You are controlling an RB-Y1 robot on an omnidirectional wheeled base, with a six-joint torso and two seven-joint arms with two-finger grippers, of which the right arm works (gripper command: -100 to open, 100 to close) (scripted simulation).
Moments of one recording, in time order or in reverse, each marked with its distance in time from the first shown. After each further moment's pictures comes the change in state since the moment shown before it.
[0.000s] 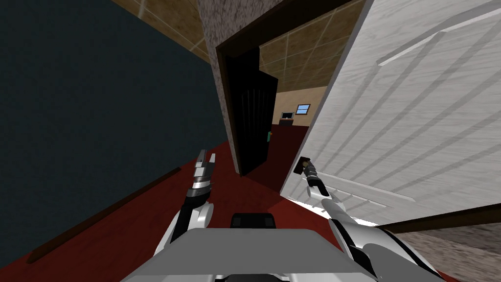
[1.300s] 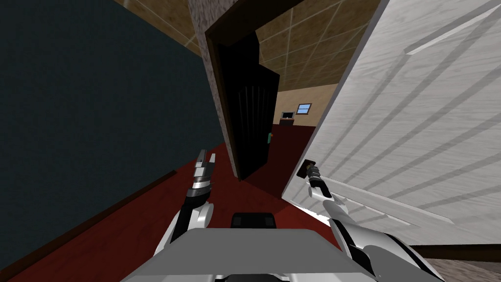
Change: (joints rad) arm 0.012 0.012 -0.082 -0.008 0.009 0.018 0.034
